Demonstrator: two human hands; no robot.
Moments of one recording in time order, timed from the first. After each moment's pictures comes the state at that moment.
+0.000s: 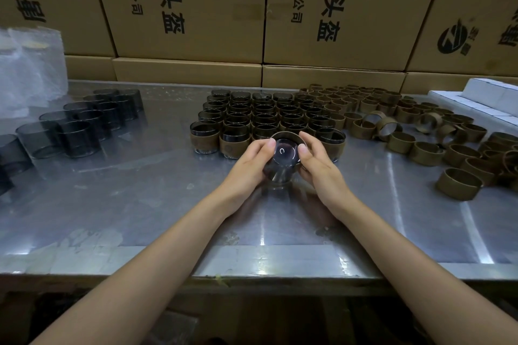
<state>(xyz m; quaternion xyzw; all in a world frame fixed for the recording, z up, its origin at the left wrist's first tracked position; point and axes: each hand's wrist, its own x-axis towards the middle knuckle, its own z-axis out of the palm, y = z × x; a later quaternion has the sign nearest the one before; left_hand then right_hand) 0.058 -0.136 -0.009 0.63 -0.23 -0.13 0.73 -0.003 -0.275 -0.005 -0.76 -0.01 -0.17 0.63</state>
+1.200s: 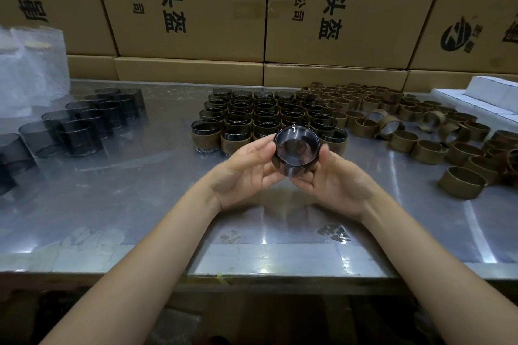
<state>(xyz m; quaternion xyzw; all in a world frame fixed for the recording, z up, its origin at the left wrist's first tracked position) 0.053 -0.112 0.016 0.43 -0.33 -0.36 0.76 -0.016 -0.296 0.010 -0.54 -0.13 0.06 0.83</state>
